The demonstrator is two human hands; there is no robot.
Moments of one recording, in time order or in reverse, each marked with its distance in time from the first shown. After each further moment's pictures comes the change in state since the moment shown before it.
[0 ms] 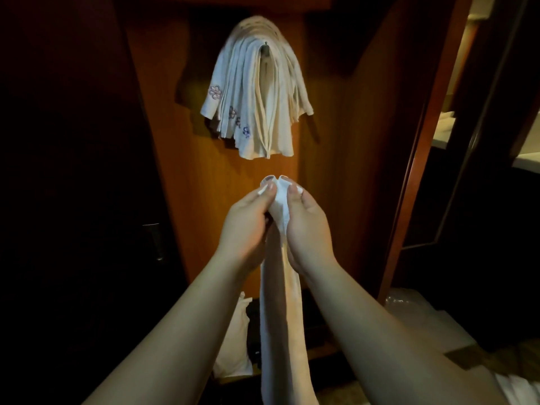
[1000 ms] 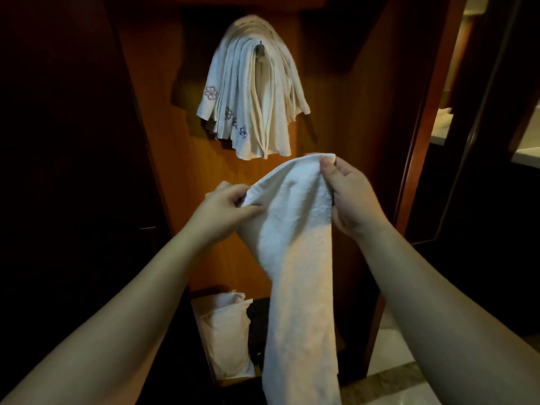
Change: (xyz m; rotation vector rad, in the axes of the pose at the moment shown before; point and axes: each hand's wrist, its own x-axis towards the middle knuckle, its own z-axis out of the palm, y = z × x) left_hand 0.041 0.021 -0.049 1.086 -0.064 0.197; right_hand 0.066 -0.019 -0.068 0.032 -0.204 -0.167
